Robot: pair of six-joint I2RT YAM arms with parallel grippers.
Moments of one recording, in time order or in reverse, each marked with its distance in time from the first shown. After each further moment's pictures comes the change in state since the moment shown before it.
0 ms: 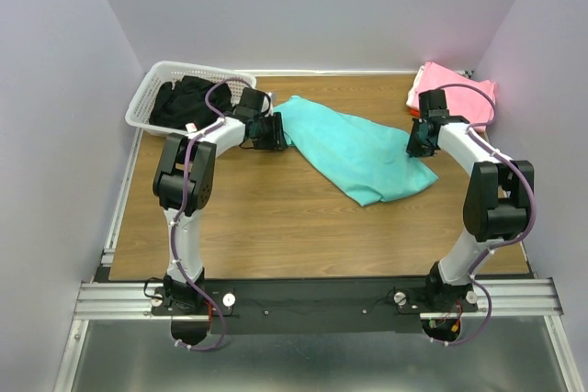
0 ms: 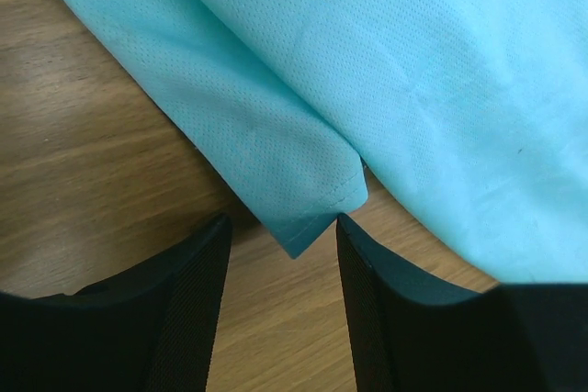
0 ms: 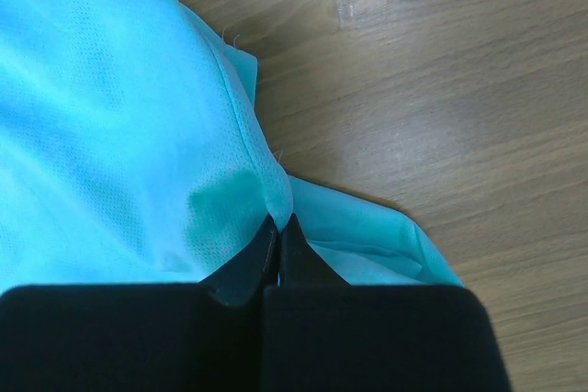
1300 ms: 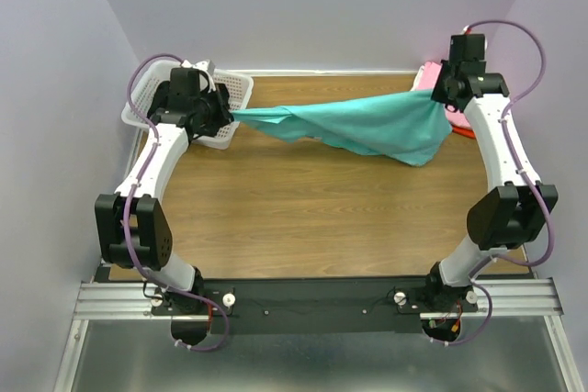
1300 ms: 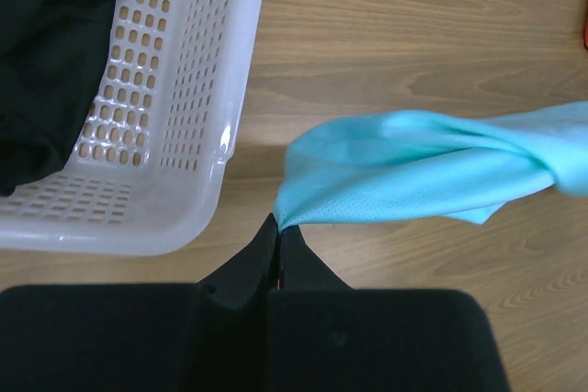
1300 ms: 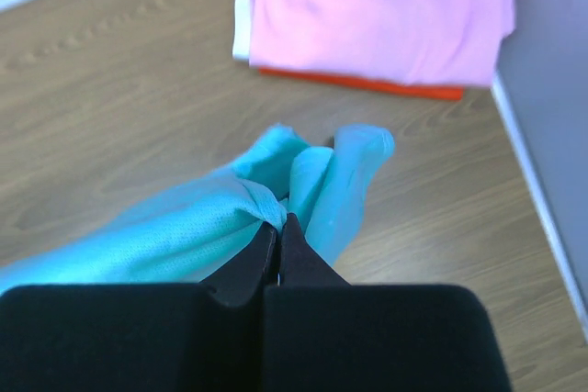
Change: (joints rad) left arm 0.229 -0.514 -0.125 -0.129 -0.037 0.031; right arm -0.020 -0.063 0.481 -0.233 0.111 -0.055
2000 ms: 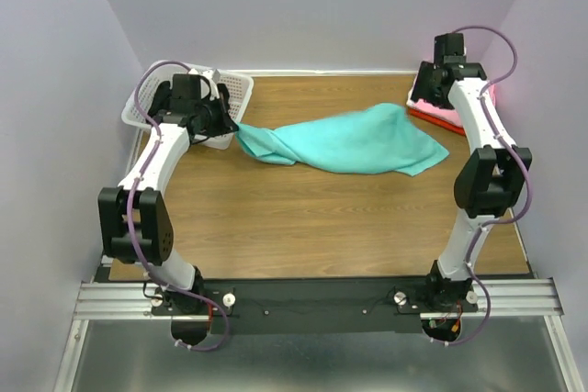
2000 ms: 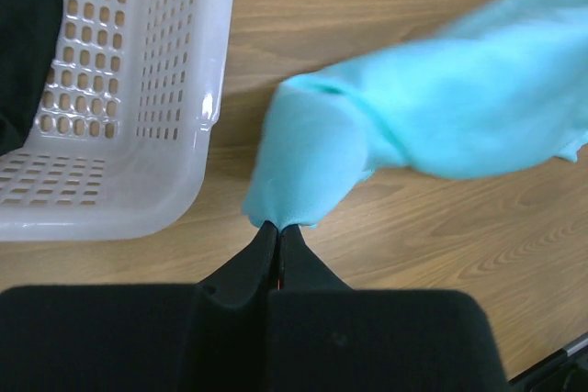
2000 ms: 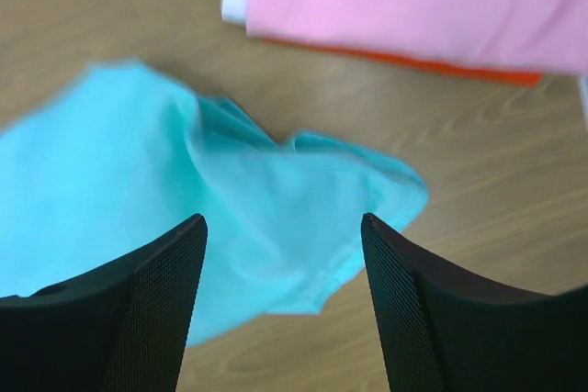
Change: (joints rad) left arm 0.017 0.003 -0.028 -0.044 0.114 0.036; right arm -0.011 0.269 0.222 -0.055 -0.021 -0.004
